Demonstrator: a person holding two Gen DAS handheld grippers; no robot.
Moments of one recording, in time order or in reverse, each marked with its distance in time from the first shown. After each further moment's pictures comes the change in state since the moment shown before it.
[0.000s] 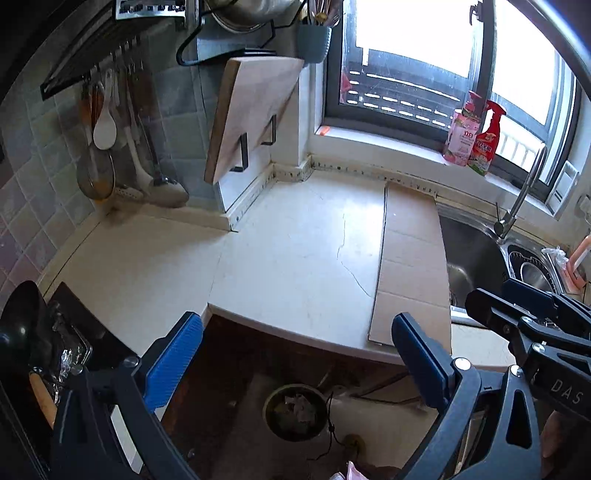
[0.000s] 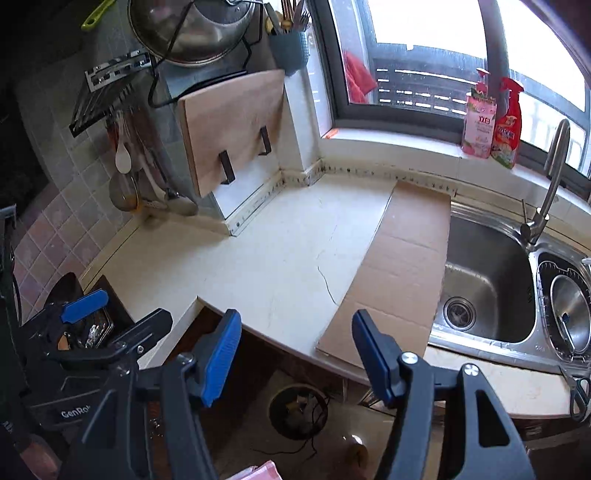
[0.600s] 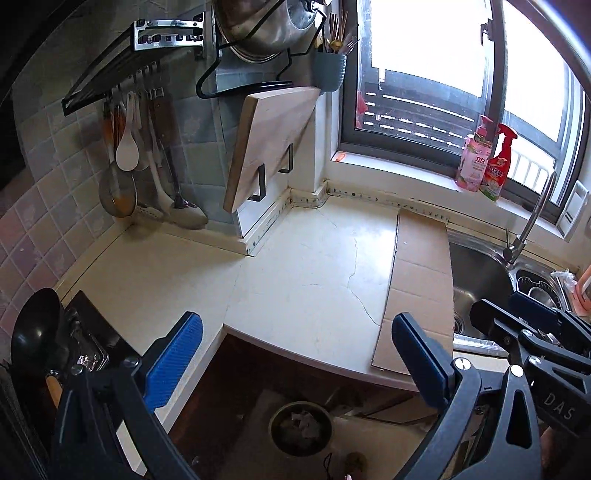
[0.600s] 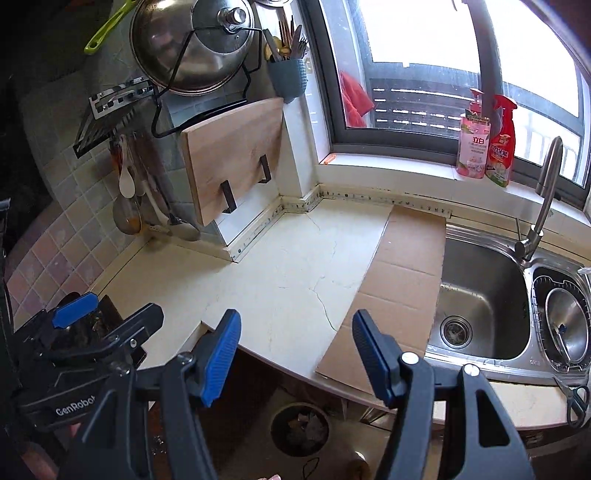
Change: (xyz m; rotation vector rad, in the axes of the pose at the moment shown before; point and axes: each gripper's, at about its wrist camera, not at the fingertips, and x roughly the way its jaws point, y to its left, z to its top) left arm -0.028 -0.004 0.019 -0.035 -0.064 0.072; right arm -0.017 0.000 0.017 0.007 -0.068 -0.001
